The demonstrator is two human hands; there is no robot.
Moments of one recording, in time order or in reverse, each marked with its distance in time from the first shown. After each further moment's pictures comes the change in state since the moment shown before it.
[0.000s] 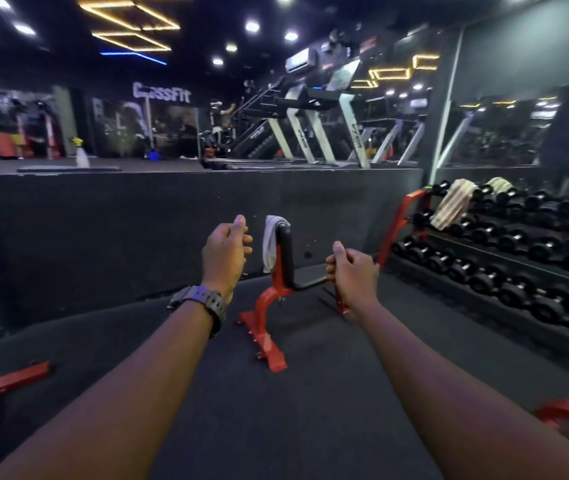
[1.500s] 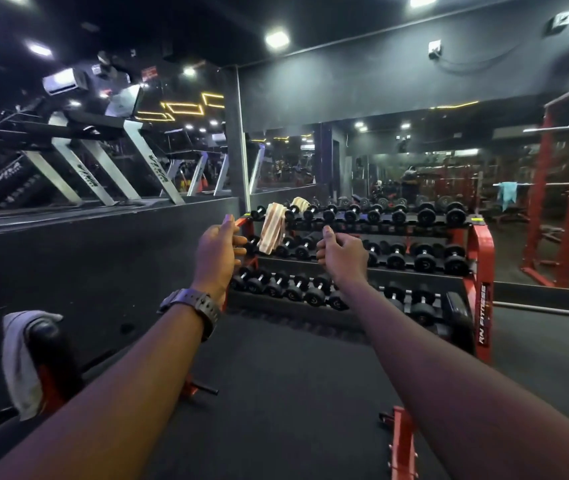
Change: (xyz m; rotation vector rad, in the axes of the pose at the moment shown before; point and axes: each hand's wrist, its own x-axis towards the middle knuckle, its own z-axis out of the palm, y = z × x) left_hand 0.244 -0.060 0.556 -0.289 -0.612 0.037; right_hand 0.445 0.087 -0.239 -0.262 0.608 -0.028
